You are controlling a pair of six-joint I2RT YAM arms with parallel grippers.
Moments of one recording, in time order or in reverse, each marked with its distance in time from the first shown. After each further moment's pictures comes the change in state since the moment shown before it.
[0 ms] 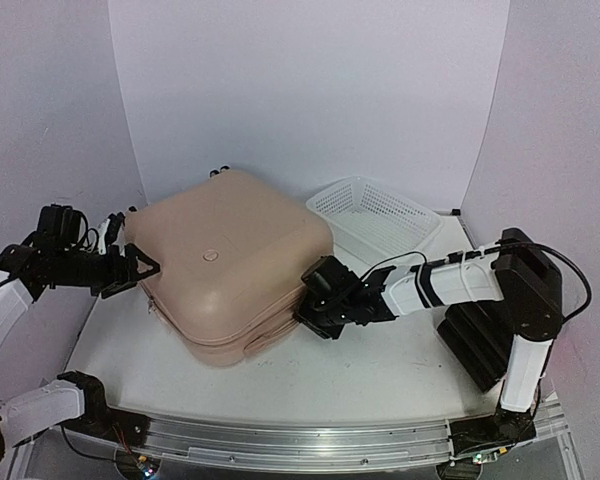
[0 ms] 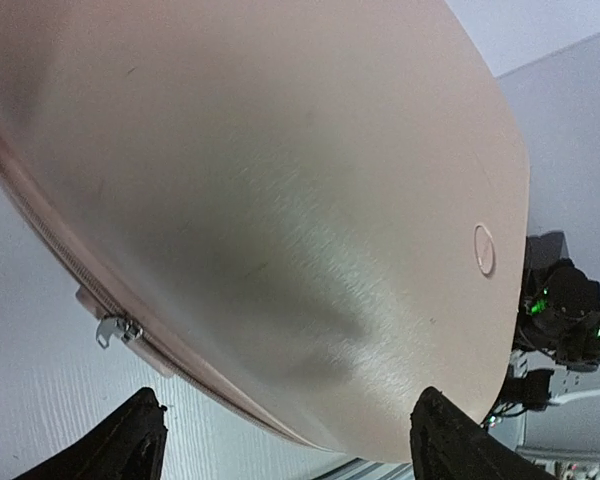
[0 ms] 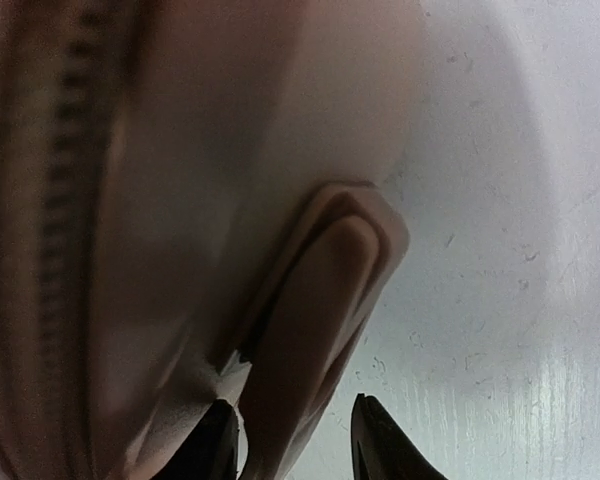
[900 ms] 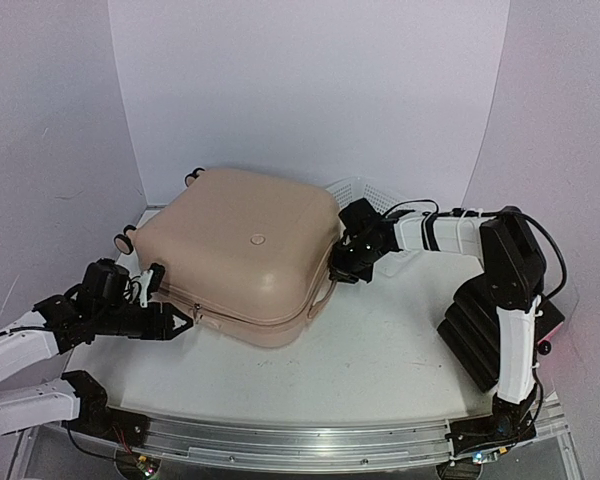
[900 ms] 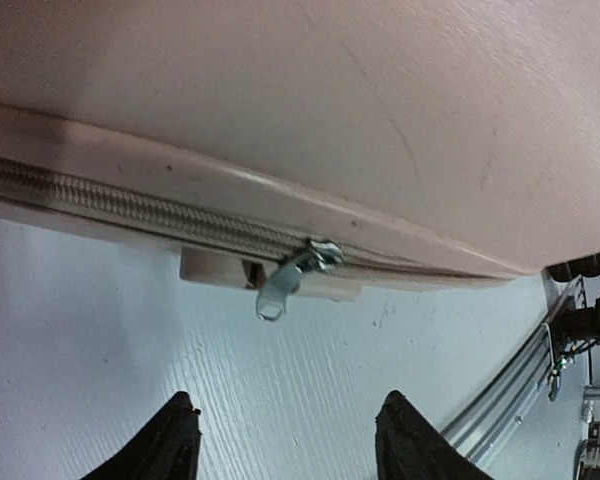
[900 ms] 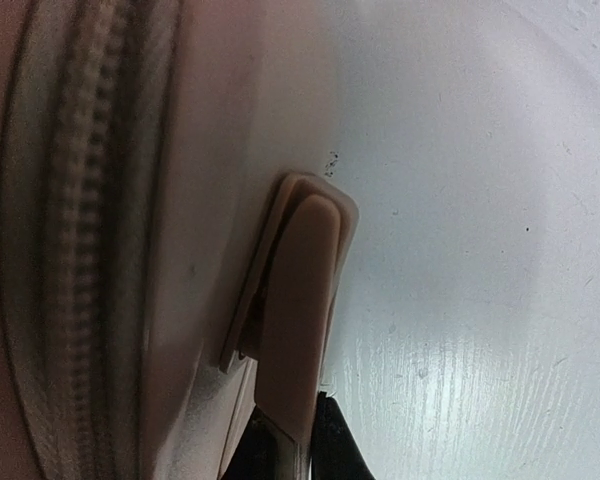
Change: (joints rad) left arm -0.388 -0.091 -0.422 0.362 -0.232 -0.113; right arm -0.365 0.173 0.373 -0.341 -0.245 -0.547
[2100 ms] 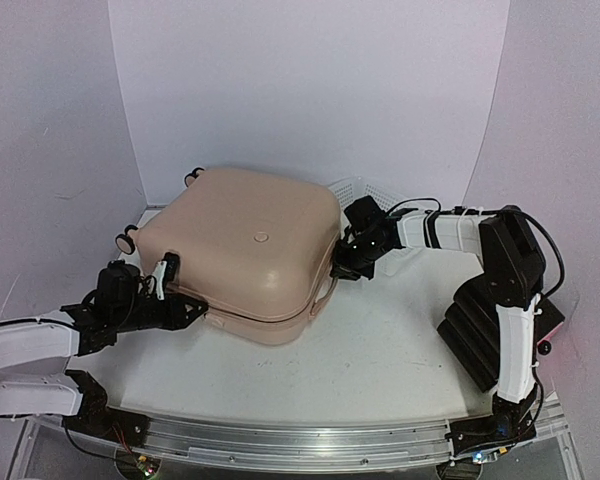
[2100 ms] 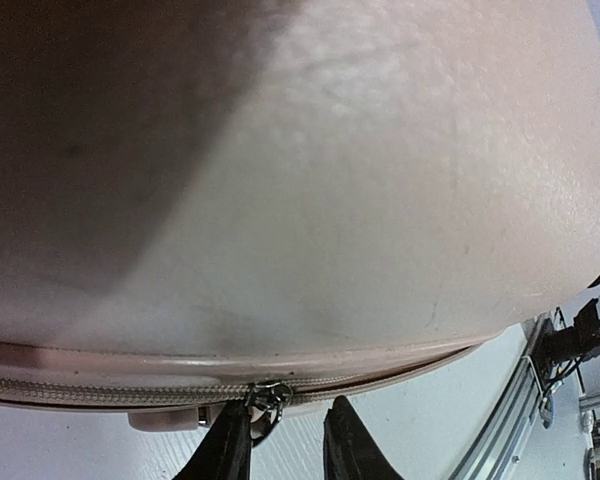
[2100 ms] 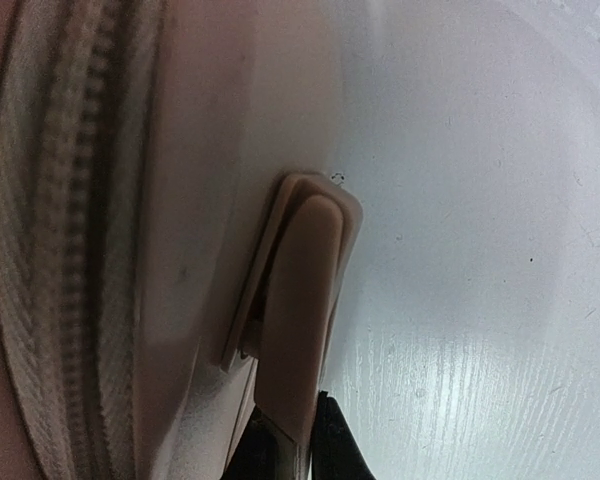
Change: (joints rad) left arm -0.007 0.216 -0.123 0.571 0.035 0.029; right arm -0.027 0.015 0.013 0.019 -0.071 -0.036
